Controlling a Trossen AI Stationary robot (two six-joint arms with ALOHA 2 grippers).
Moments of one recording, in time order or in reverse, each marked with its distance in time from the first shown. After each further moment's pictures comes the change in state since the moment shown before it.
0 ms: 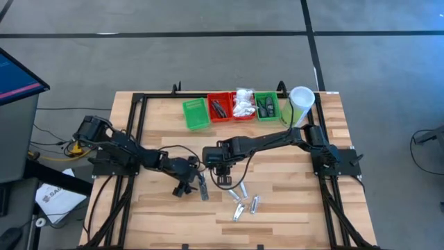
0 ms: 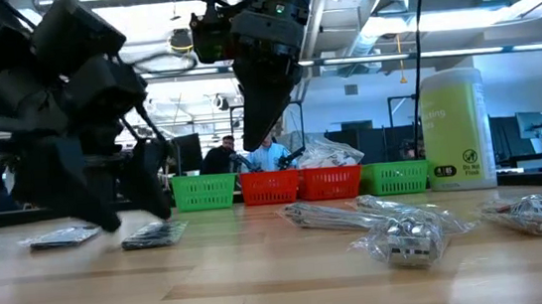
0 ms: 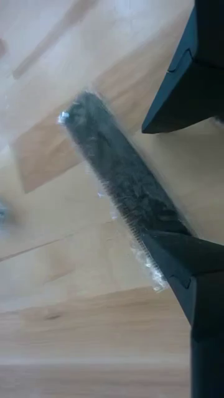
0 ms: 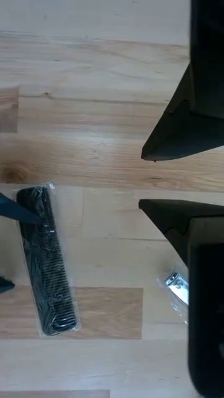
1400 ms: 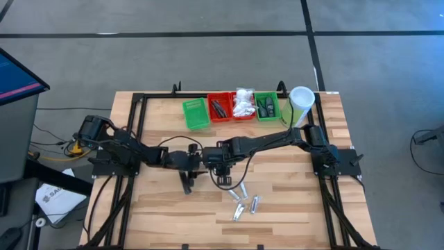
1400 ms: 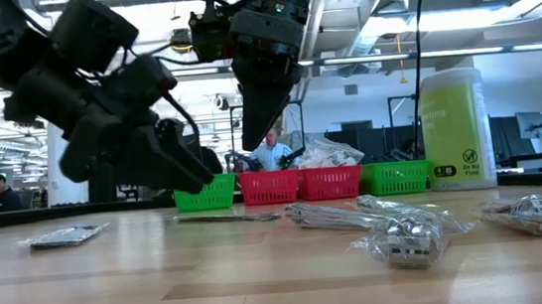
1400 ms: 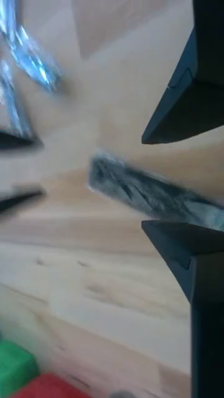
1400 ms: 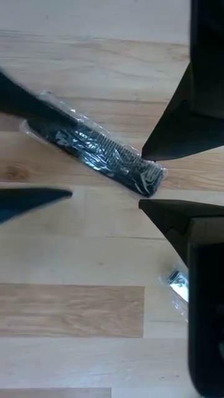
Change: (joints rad) left arm 0.099 0.010 0.004 0.159 -0.250 -0.009; right arm 0.002 0.000 0.000 0.005 0.000 0.003
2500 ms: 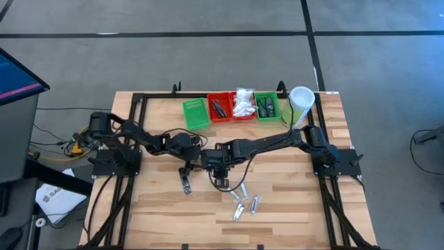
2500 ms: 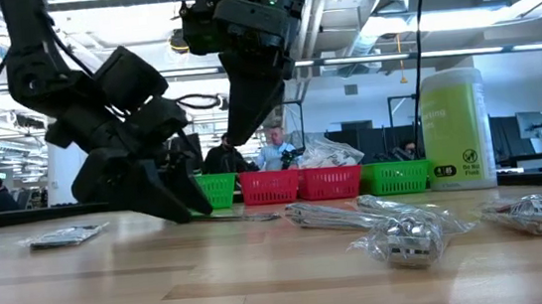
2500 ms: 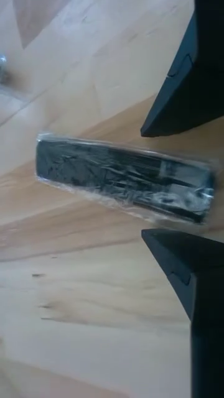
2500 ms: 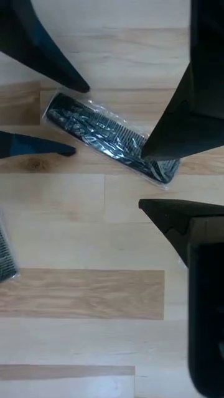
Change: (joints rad) left arm 0.274 0.105 -0.013 0.000 0.430 0.199; right arm 0.021 0.000 0.000 0.056 0.000 0.053
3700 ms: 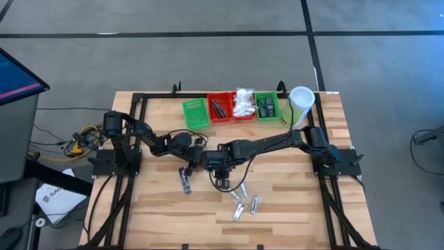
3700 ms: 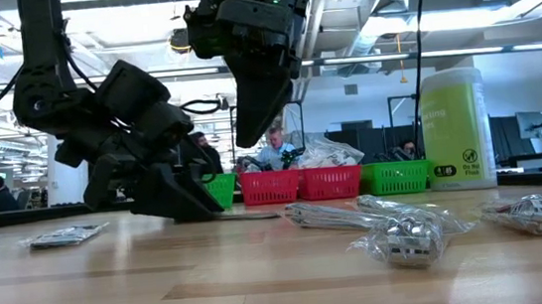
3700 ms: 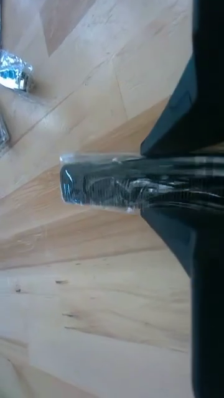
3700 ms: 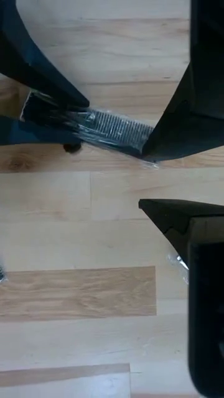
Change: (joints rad) left arm 0.026 0.167 -0.023 0.217 0.075 -0.021; right arm 0.007 0.000 0.000 -0.038 0.001 0.053
